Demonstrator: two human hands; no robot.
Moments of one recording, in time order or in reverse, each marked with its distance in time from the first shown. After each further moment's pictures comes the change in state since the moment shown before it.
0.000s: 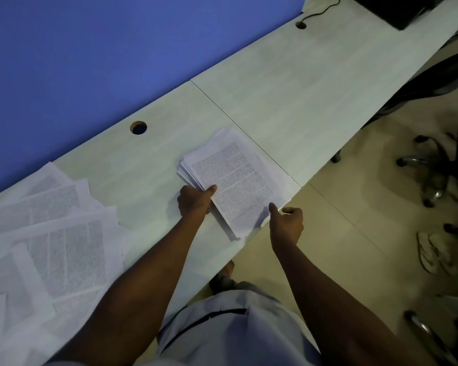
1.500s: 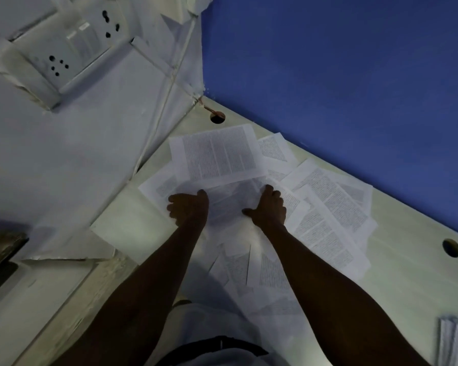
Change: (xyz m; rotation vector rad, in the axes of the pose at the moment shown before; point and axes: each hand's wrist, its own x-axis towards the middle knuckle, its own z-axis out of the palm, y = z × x) left_hand -0.038 -0.381 -0.488 -0.655 0.836 -0.857; right_hand -0.526 0.068 0.356 -1.243 -1.086 -1.451
